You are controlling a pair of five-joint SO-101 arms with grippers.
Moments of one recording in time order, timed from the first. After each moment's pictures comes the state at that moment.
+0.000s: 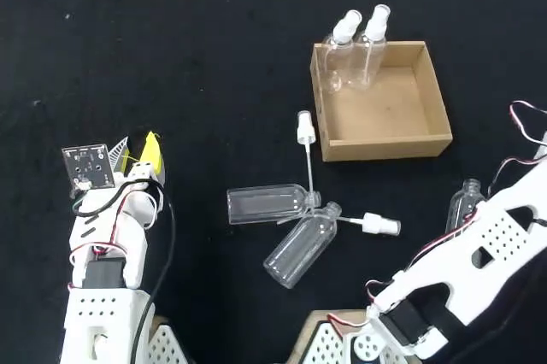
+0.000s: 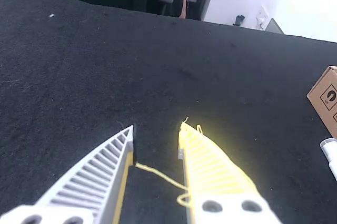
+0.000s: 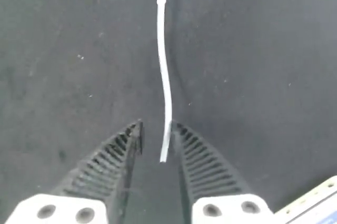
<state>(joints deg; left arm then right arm) -6.6 -83.6 96.5 11.0 6.8 52.6 77.2 -93.6 86.8 23.2</state>
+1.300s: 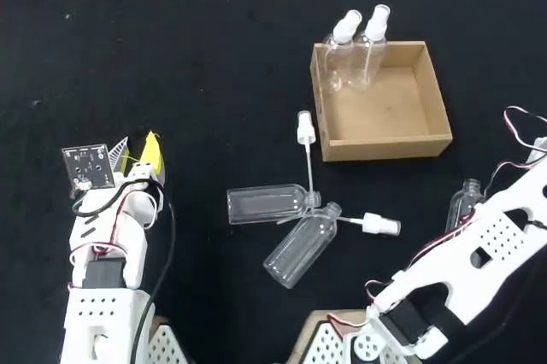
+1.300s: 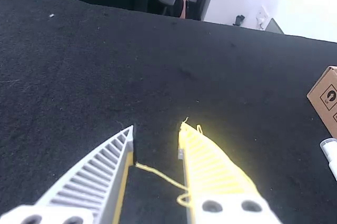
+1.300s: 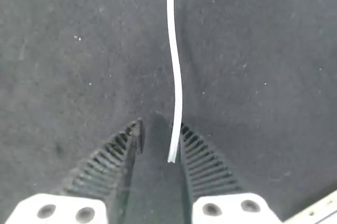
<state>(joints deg) -6.6 -83.6 96.5 11.0 6.8 52.5 80.6 -93.6 86.7 22.5</state>
